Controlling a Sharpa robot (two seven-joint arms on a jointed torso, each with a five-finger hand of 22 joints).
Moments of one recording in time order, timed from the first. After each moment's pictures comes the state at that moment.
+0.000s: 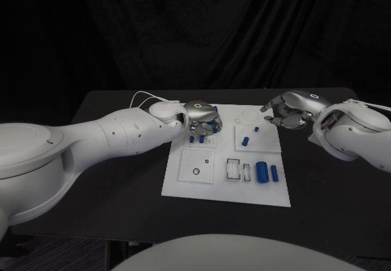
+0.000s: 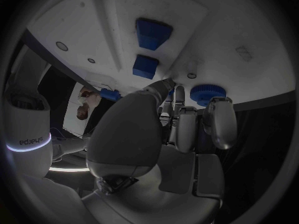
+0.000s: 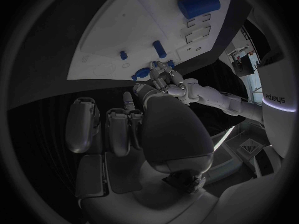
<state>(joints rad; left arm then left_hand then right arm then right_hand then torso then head) 1.23 -0.37 -0.21 0.90 -1.63 -0.30 0.37 1.50 -0.11 0.36 0.07 0.26 0.90 0.05 0.13 0.46 0.84 0.03 0.46 0.53 1.43 -0.03 1.45 1.31 0.07 1.38 0.08 1.32 1.31 1.36 -0.91 -0.25 1.48 -1.41 -0.38 -0.01 1.39 -0.04 0.27 0.22 0.38 0.84 0.07 0.11 0.11 1.46 -0.03 1.47 1.31 1.47 -0.09 1.47 1.31 0.05 1.46 0.03 1.29 1.31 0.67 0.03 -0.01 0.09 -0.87</state>
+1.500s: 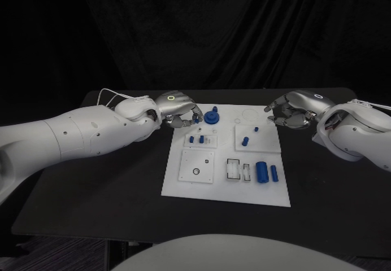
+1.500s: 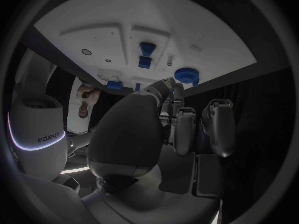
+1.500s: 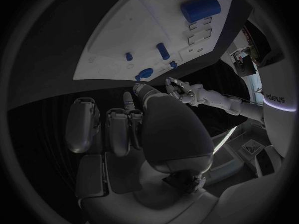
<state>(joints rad) 1.28 -0.64 -0.21 1.14 -1.63 -0.45 0.38 1.50 -0.08 0.35 0.05 0.27 1.00 0.05 0.15 0.49 0.96 0.00 0.43 0.51 1.45 -0.06 1.46 1.31 0.07 1.42 0.06 1.36 1.31 1.36 -0.94 -0.25 1.48 -1.41 -0.38 -0.01 1.39 -0.04 0.27 0.22 0.38 0.84 0.07 0.11 0.11 1.46 -0.03 1.47 1.31 1.47 -0.09 1.47 1.31 0.05 1.46 0.03 1.29 1.31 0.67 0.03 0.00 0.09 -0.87</state>
